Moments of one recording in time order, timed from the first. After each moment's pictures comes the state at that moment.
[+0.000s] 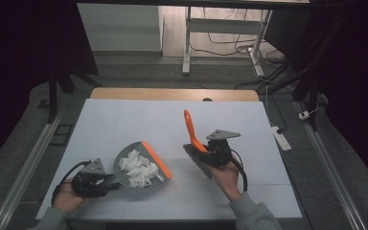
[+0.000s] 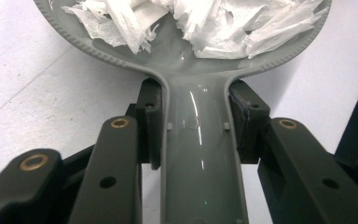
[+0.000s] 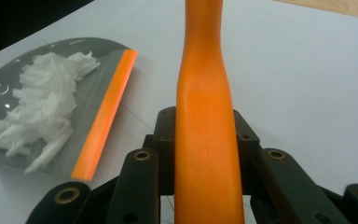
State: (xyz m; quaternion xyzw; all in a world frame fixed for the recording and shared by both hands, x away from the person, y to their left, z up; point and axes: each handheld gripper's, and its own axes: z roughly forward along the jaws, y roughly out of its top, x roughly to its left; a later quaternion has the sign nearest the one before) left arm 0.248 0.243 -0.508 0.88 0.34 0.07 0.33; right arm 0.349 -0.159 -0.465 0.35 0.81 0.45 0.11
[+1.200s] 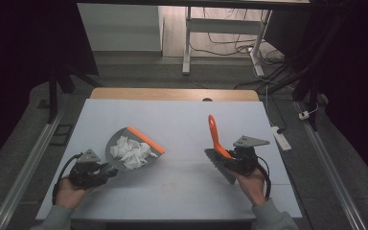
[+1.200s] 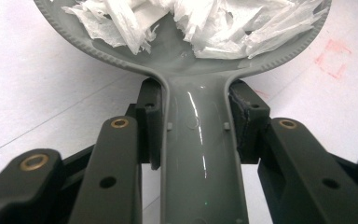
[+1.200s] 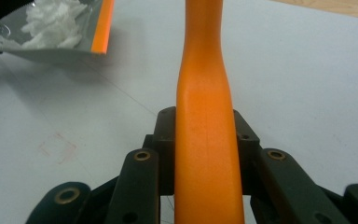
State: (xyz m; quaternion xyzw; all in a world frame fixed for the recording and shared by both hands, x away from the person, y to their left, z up) left arm 0.256 0.249 -0.497 0.81 0.45 0.12 0.36; right arm 0.334 -0.229 -0.463 0.35 0.81 0.45 0.12
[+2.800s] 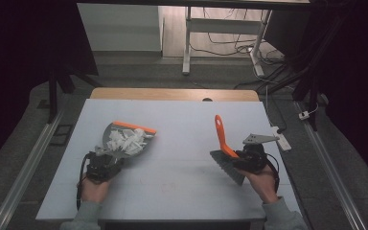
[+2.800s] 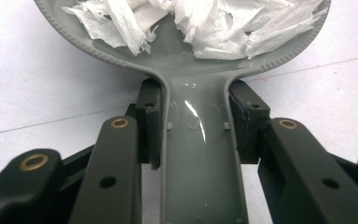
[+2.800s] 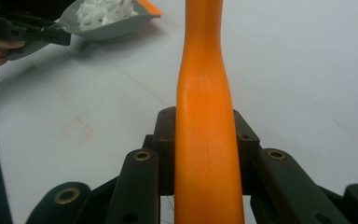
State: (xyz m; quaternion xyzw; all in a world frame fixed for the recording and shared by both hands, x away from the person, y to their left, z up) left arm 0.280 0.211 -0.520 0.70 0.61 0.19 0.32; right arm 0.342 -0.254 -0.456 0.34 0.82 0.45 0.06
